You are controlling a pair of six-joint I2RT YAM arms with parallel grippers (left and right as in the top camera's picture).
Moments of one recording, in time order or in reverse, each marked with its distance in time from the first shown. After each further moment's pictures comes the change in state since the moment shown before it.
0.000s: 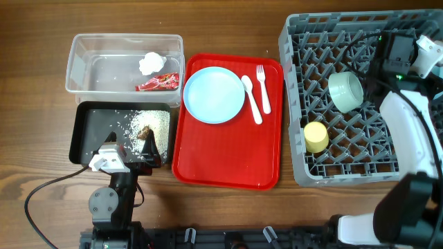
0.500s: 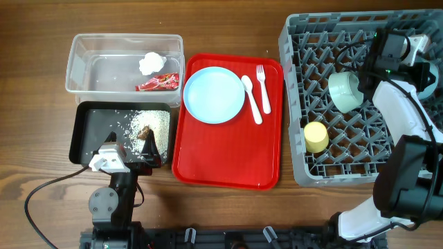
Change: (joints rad) left arm 0.000 0.000 0.000 0.000 0.000 0.000; right arm -0.011 0.158 -0.002 0.223 0.003 -0.445
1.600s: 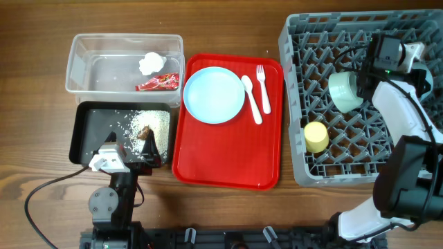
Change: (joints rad) left arm 0.000 0.000 0.000 0.000 0.000 0.000; right arm -0.006 -0.001 -0.006 -0.137 -0.023 0.116
